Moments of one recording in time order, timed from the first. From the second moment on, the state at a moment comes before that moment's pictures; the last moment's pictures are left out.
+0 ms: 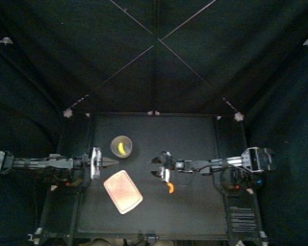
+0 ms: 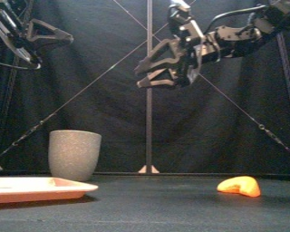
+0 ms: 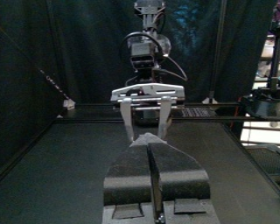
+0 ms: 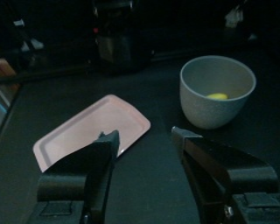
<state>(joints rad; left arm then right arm) 0.07 -0.96 1.25 0.03 -0.39 0.00 -0.03 -0.12 0.71 0.07 -0.39 0.04</state>
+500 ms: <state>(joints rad) 0.07 -0.96 1.25 0.03 -0.39 0.00 -0.04 -0.52 1.04 0.06 -0.56 0.04</state>
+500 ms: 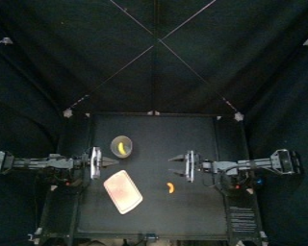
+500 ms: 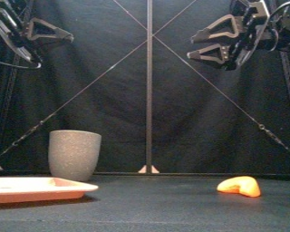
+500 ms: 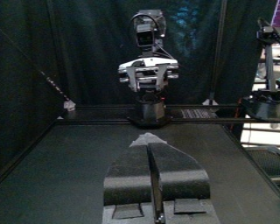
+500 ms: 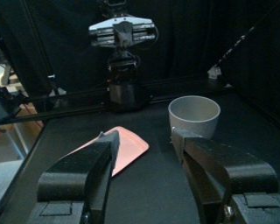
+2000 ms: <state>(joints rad) 0.07 -0.96 1.25 0.07 -0.39 0.00 -0.05 -0.59 1.12 0.06 -0.56 0.04</state>
